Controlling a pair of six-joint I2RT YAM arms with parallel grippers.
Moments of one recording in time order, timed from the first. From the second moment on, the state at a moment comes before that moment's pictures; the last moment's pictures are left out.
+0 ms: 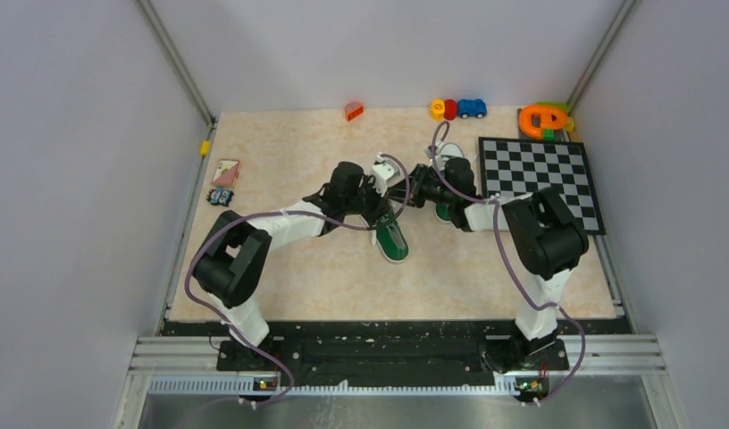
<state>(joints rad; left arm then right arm) -0.60 1.75 1.04 0.15 0.37 0.08 0.41 1.90 0.92 0.74 -0.67 1.09</state>
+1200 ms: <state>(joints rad) -0.58 1.69 0.83 0.50 0.24 -0.07 0.43 1.89 0.92 0.68 -0.62 1.04</state>
